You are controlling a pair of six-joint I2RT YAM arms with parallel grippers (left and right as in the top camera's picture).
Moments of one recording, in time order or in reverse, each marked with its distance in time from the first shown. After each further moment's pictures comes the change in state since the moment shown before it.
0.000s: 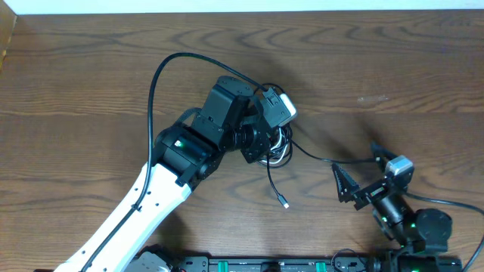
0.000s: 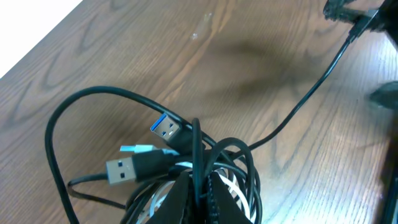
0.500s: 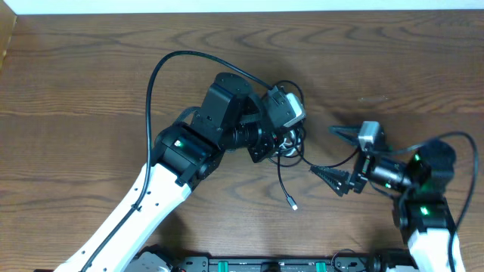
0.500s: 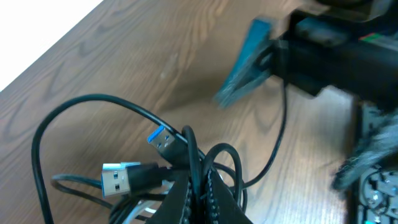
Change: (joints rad) left arm 0.002 0.000 0.000 0.094 0.177 0.000; right arm 0.001 0.718 0.294 0.175 -0.621 -0.218
